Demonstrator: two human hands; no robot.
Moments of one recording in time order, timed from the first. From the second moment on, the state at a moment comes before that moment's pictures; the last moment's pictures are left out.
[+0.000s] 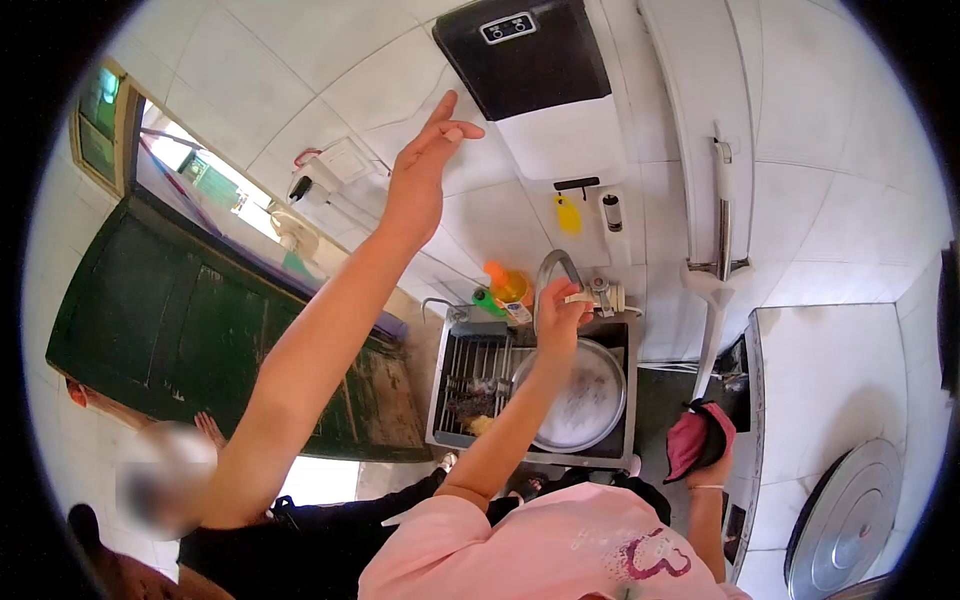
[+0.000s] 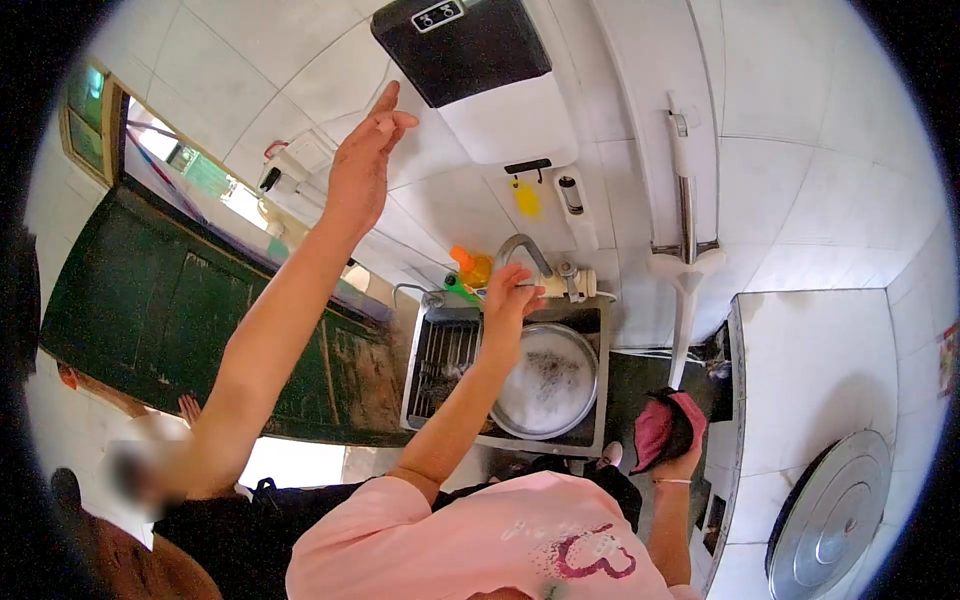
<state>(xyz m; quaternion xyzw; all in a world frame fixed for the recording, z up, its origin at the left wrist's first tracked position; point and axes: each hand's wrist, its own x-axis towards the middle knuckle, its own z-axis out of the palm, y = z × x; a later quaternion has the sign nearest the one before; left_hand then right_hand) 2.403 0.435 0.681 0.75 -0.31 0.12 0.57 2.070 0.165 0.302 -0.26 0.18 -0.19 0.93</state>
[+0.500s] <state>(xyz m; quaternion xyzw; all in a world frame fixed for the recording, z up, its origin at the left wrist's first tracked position) 2.402 0.427 0.690 0.68 -0.32 0.04 0.66 2.072 0.163 0.277 -0.25 0.21 -0.18 0.93</state>
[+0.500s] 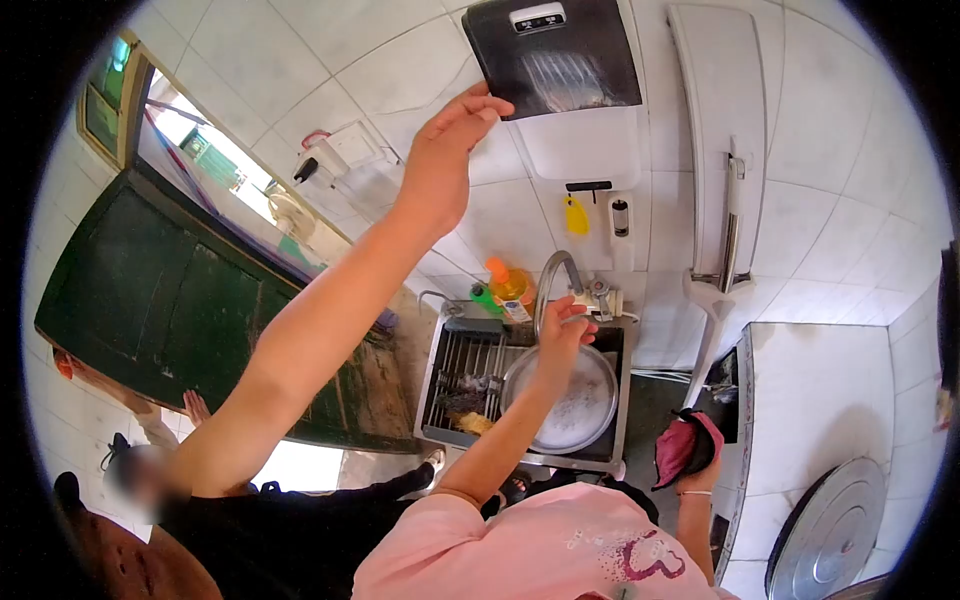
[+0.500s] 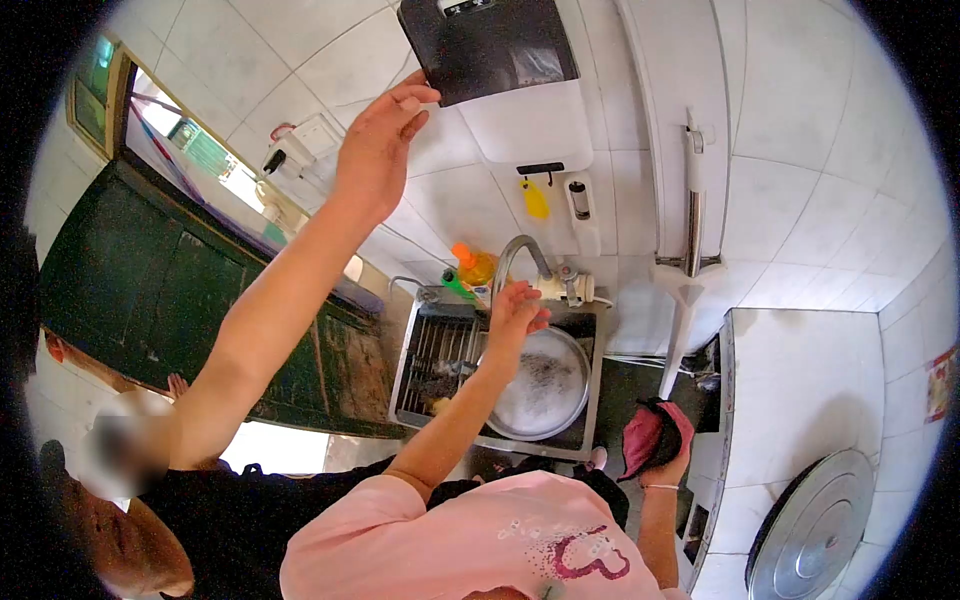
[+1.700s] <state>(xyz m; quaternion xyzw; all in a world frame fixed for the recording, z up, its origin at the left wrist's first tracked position) 2.292 0.408 0.467 0.64 -0.01 -0.09 0.76 2.085 0.178 0.286 -0.17 0.24 -0.12 0.95</state>
